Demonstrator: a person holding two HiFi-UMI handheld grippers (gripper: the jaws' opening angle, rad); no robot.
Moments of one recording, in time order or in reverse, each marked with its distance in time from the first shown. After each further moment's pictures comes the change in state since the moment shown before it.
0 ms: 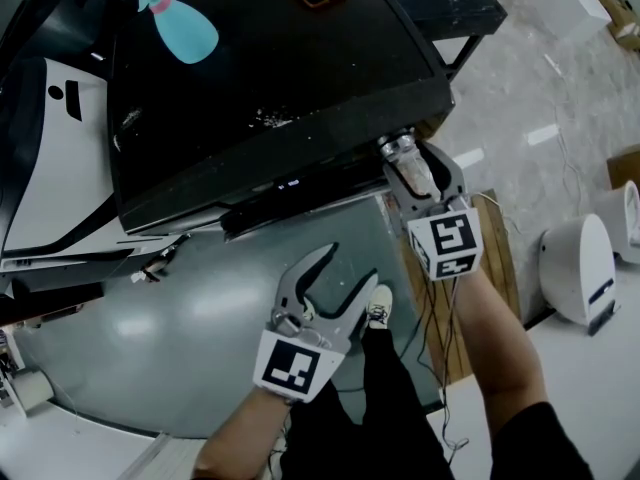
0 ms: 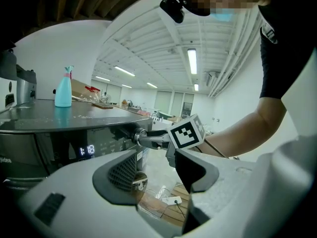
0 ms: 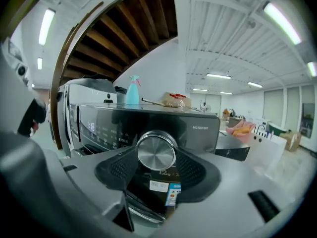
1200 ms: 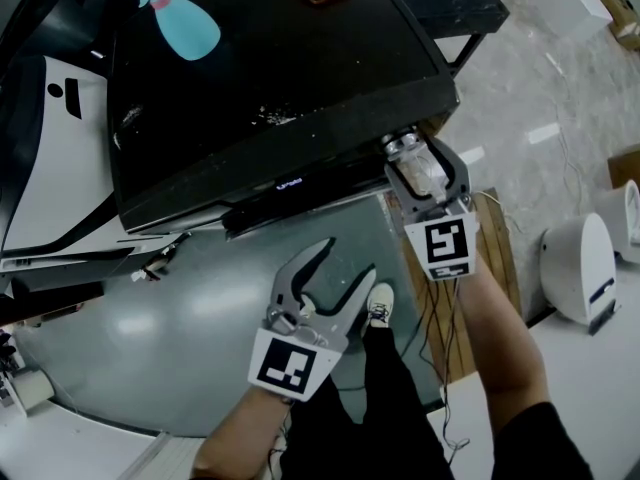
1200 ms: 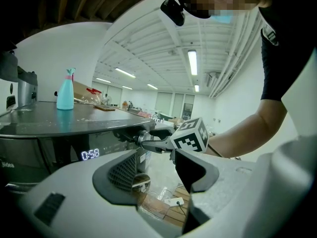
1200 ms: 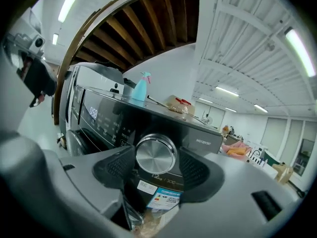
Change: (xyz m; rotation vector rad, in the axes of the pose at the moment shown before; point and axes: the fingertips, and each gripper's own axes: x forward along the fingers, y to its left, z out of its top) left arm -0.004 0.011 0.005 0.002 -0.007 0.010; right arm 0.001 0.004 0.007 -0.235 0.003 -0.038
